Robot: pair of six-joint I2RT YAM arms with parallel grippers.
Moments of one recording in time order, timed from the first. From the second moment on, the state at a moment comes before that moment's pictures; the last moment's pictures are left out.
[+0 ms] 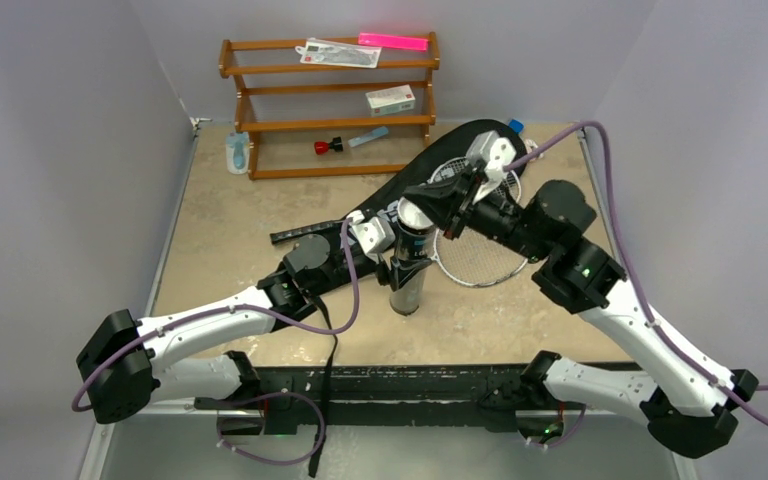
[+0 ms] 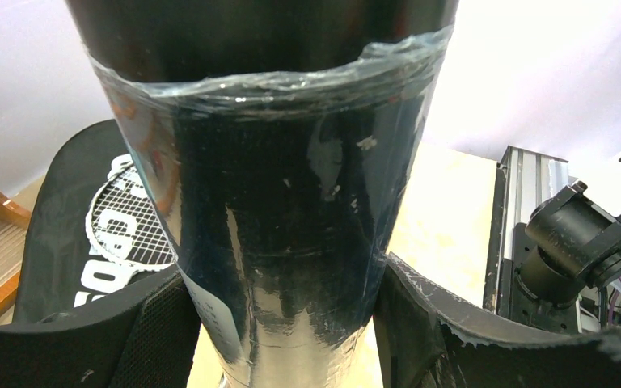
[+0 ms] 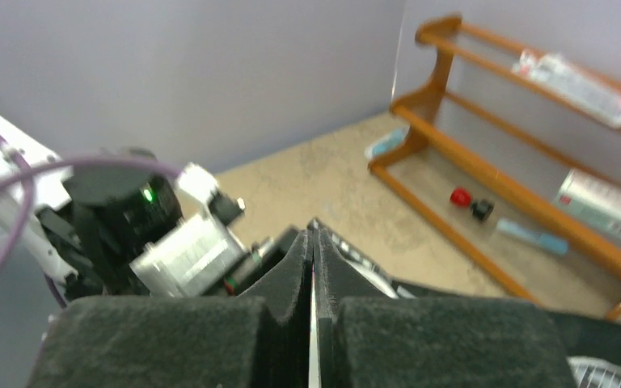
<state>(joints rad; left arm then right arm) -0.96 1.16 0.69 0.56 0.18 -0.02 0.80 1.00 1.28 -0.16 -0.26 0.06</state>
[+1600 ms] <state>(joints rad) -0.90 0.97 0.73 0.37 0.06 -0.26 0.80 0.75 0.74 -0.19 -0.32 0.22</state>
